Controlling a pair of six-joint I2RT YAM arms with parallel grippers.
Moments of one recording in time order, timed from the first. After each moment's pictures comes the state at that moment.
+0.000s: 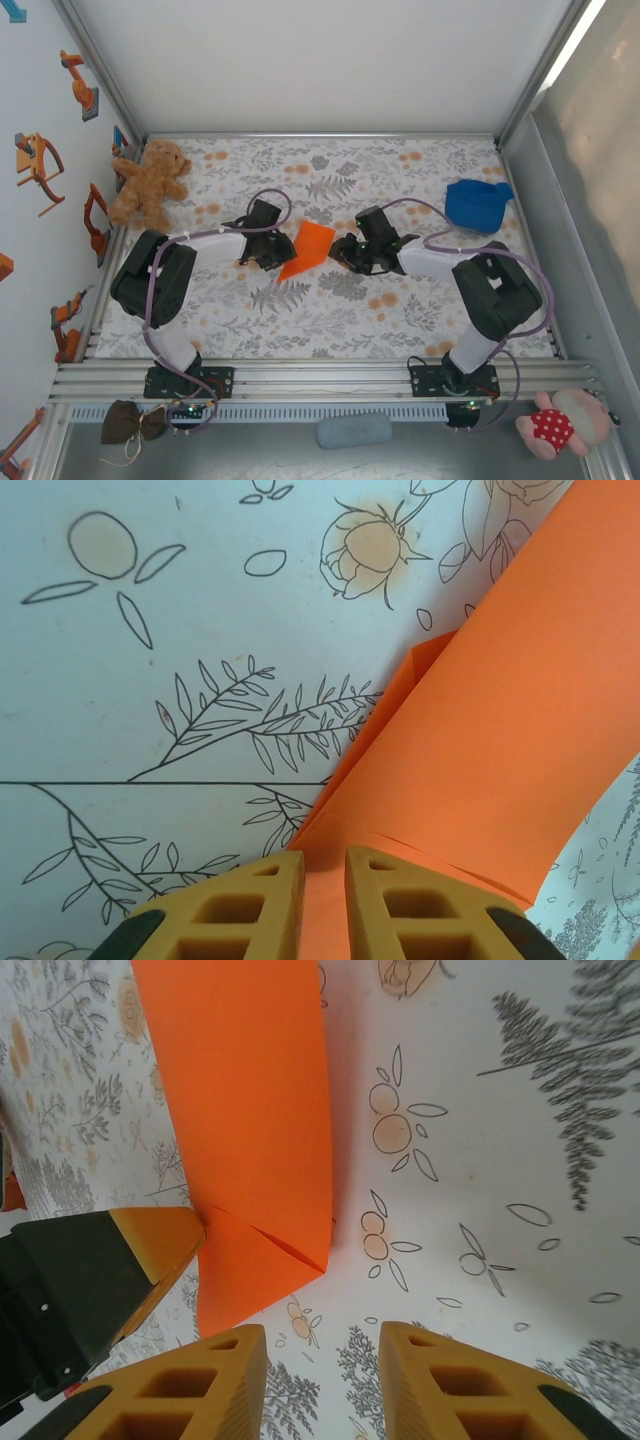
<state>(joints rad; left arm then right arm) -0.57 1.77 0.94 -0.28 0.23 -0.87 0.62 1.68 0.84 -0.04 -0.38 1.06</state>
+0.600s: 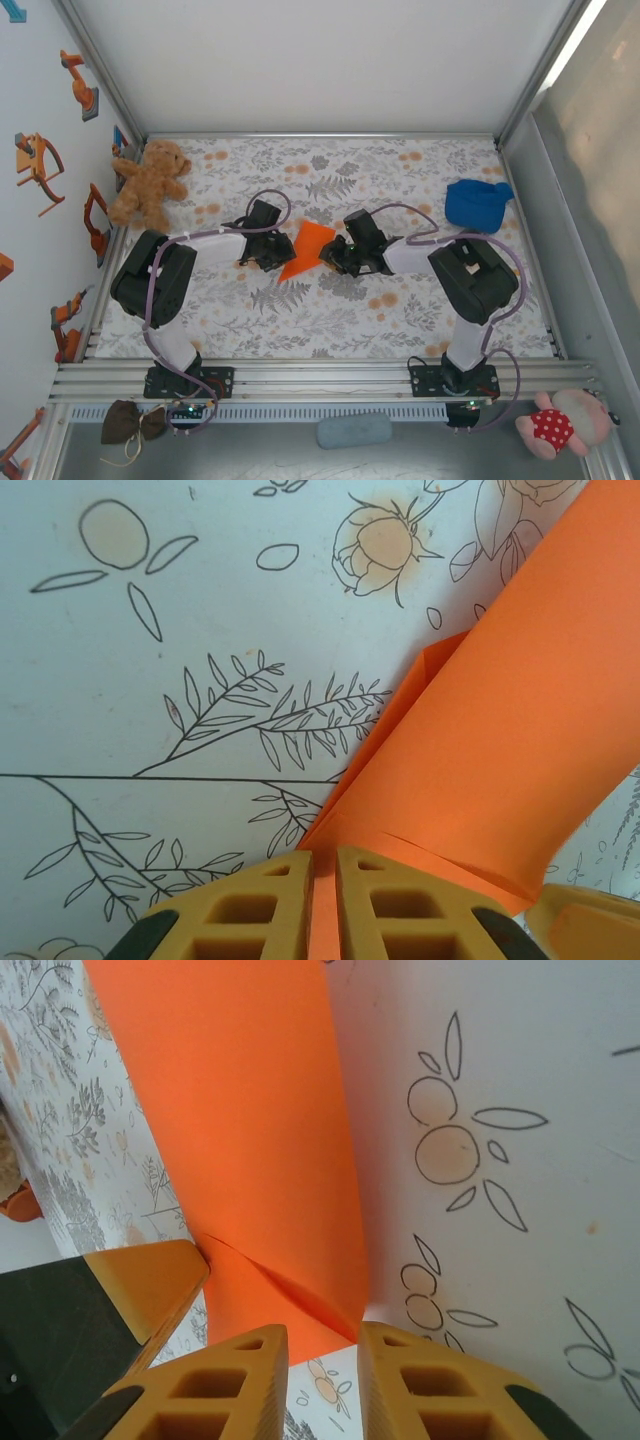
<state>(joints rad) -0.57 1.77 0.93 -0.27 0.23 -0.88 0.65 1.82 0.87 0.10 -0.41 1.16</state>
